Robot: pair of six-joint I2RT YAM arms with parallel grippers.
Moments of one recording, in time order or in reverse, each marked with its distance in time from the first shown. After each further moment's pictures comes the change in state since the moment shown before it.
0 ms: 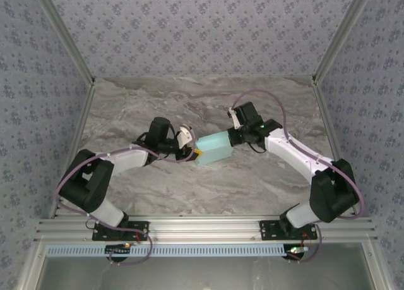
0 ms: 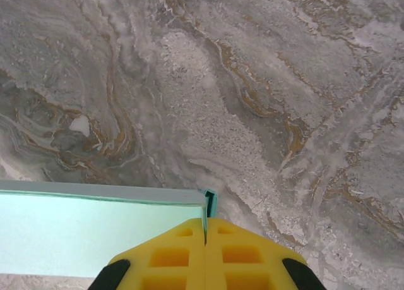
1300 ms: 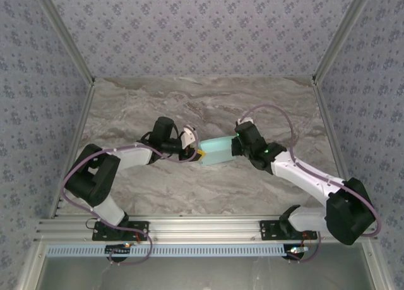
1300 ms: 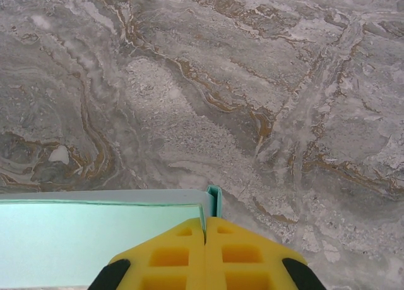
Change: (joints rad) left arm -0.015 0.066 0.024 0.039 0.034 0.023; right arm 0.117 -0.201 -0.290 0.236 0.241 0.224
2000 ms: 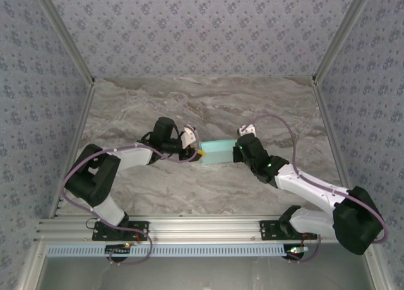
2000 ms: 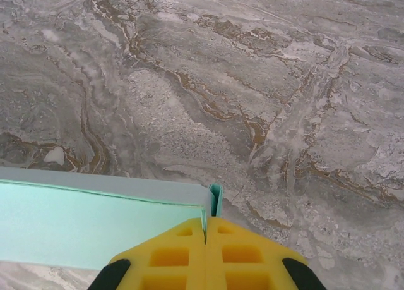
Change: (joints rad) left arm -0.005 0.000 0.000 -0.002 -0.047 -0.016; right arm 0.054 -0.102 -0.181 0.191 0.092 -0.037
